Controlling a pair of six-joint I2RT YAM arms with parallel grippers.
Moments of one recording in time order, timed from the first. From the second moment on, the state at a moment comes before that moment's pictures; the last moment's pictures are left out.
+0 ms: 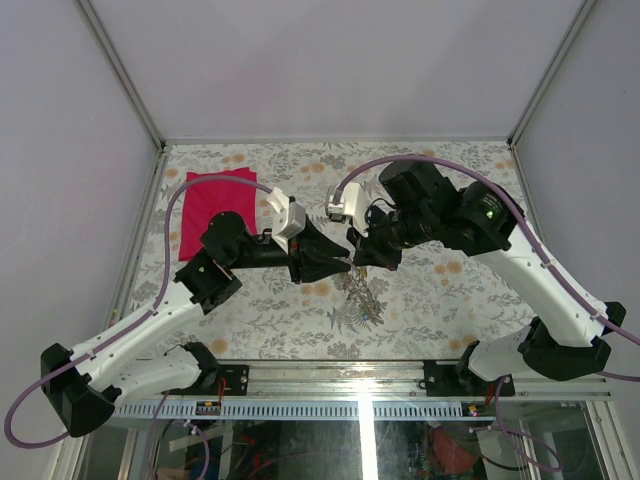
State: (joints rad) left arm -0.77 1.00 0.87 0.25 0.76 -0.18; right arm 0.93 1.41 1.91 -1.33 -0.34 -0.32
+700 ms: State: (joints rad) left arm -0.78 1.02 0.89 0.22 0.78 -0.16; right arm 0.93 1.41 1.88 -1.32 -0.35 -0.32
